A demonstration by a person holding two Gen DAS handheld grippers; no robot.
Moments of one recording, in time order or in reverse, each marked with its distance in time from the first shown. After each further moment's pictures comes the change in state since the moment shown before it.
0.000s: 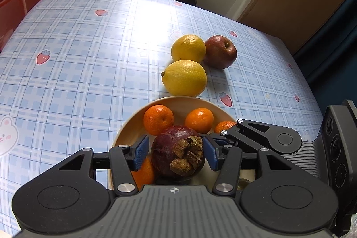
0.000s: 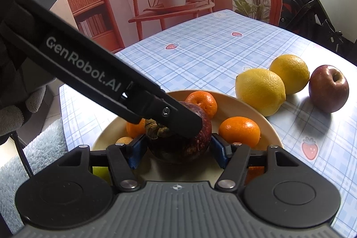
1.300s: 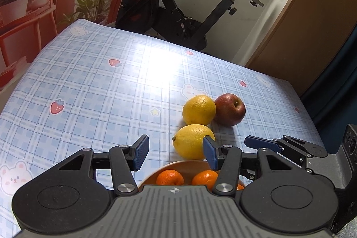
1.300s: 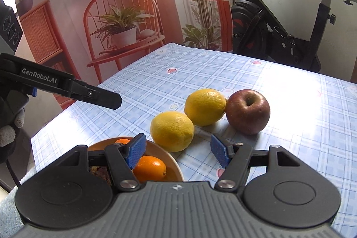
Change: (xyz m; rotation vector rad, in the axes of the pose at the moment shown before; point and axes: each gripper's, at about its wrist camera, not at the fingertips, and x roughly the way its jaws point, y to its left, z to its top) left arm -0.015 0.003 0.039 -0.033 -0.204 0.058; right arm -0.049 -0.077 0.022 0.170 -0.164 -0.156
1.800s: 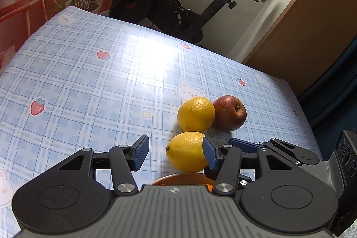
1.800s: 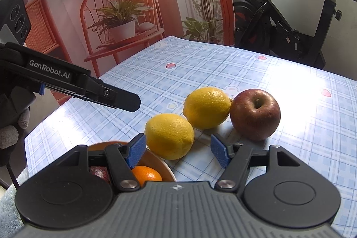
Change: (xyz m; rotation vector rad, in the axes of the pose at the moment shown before) left arm 0.033 0.005 0.014 -0.039 0.053 -0.054; right arm 0.028 0.001 0.007 -0.019 0.034 0.011
